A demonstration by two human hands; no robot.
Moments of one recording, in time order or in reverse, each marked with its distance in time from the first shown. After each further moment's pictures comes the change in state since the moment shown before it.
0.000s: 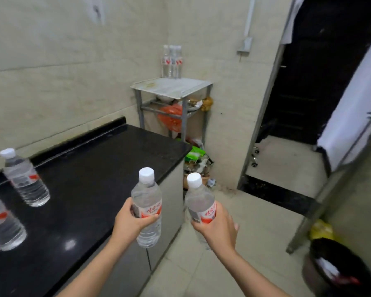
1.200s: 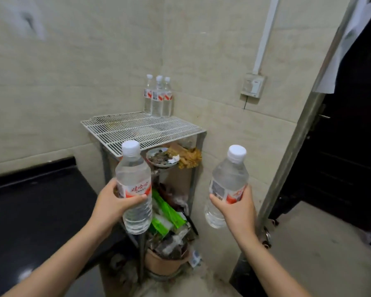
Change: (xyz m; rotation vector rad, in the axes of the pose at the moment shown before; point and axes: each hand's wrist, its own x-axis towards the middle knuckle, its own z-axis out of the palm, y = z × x) left_hand 0.406 0.196 0.317 -0.186 0.278 0.178; right_hand 0.613 0.023 -0.125 0.399 0.020 -0.273
